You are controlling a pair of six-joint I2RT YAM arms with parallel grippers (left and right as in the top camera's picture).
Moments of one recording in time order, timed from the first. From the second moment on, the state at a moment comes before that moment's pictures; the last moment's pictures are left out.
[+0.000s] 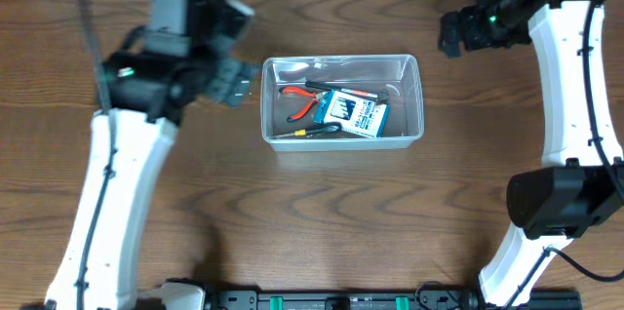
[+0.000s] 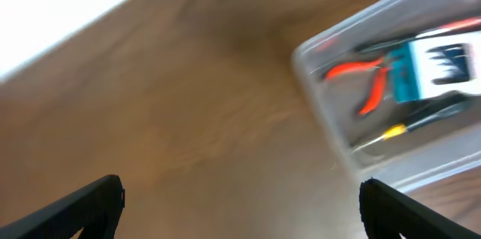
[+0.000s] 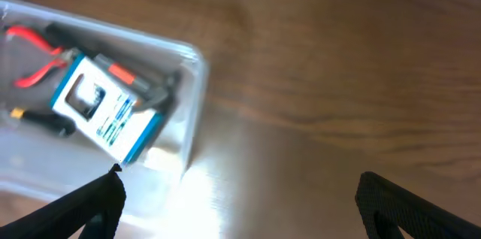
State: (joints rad) left arm -0.16 1.45 1.63 -1.10 -0.08 0.32; right arm 0.03 1.99 2.18 -1.45 -0.13 -0.17
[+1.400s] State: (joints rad) left arm -0.10 0.28 0.62 -0.87 -0.09 0.27; right arm 0.04 0.62 0.75 -0.95 0.07 -0.04
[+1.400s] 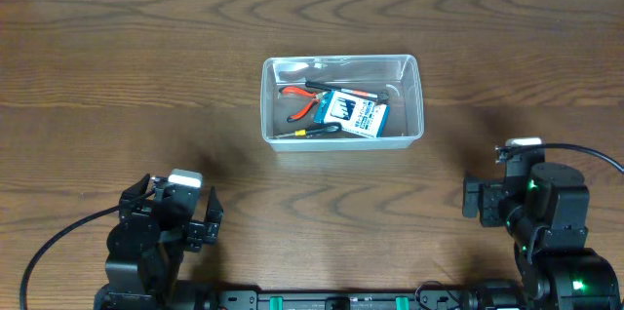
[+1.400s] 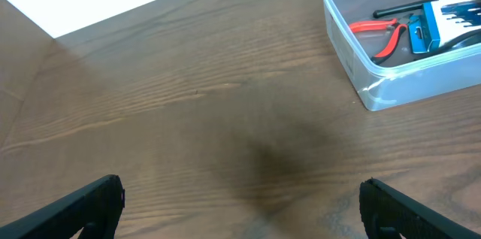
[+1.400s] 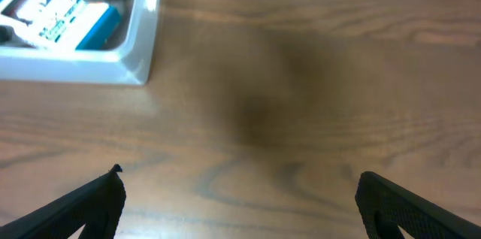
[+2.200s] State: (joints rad) left arm -0.10 0.28 0.62 -0.87 -0.09 0.27; right arm 0.04 0.11 0.70 -0.97 -0.02 -0.04
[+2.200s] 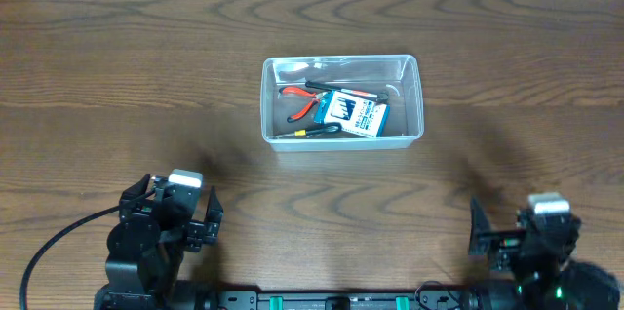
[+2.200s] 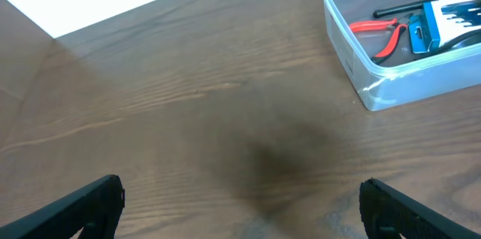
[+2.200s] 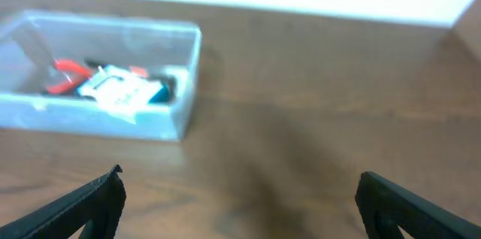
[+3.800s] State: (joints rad) left arm -0.10 0.28 0.62 -0.87 -0.09 0.27; right arm 0.08 0.01 0.01 -0.06 0.06 -0.12
